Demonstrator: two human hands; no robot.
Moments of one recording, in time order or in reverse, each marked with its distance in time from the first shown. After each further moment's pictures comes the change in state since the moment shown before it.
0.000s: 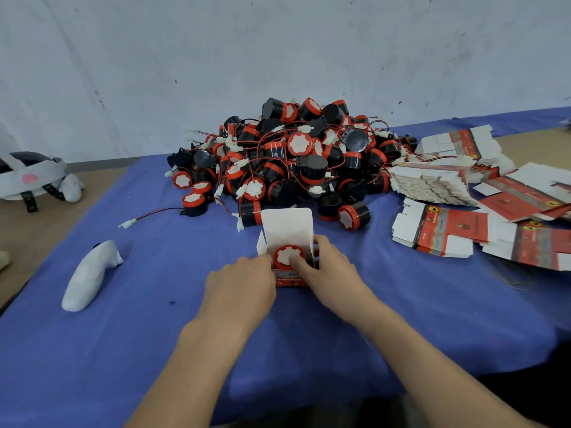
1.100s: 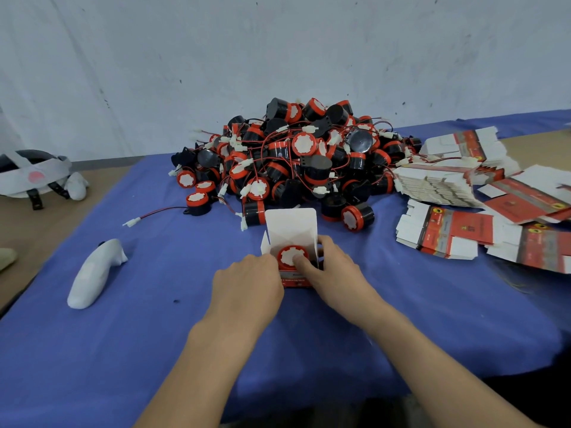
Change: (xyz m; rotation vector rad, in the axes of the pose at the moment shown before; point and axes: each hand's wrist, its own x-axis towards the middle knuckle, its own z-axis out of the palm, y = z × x) left_hand -0.005 0.007 -0.004 0.010 0.027 -0.061; right_hand -0.001 0.001 -0.001 0.011 -0.008 -0.021
